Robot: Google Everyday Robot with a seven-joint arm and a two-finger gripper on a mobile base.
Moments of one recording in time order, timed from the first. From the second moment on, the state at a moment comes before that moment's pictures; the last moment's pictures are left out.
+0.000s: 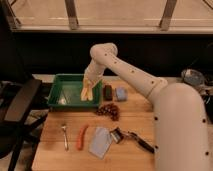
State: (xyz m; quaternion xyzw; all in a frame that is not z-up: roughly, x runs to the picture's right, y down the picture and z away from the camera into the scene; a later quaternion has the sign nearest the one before) arm -0.101 -0.021 0.839 -0.13 -0.34 -0.50 0.79
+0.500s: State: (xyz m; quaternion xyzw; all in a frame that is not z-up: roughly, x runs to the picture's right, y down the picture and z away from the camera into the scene) arm -0.112 -0.011 0.877 -0.10 -0.33 -0.53 0.77
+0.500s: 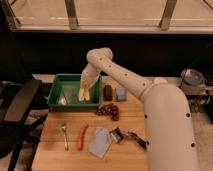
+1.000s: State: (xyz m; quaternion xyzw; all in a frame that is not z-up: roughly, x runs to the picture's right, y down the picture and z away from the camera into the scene) arm -0.093 -0.010 0.896 -0.10 -0.31 -0.54 0.77
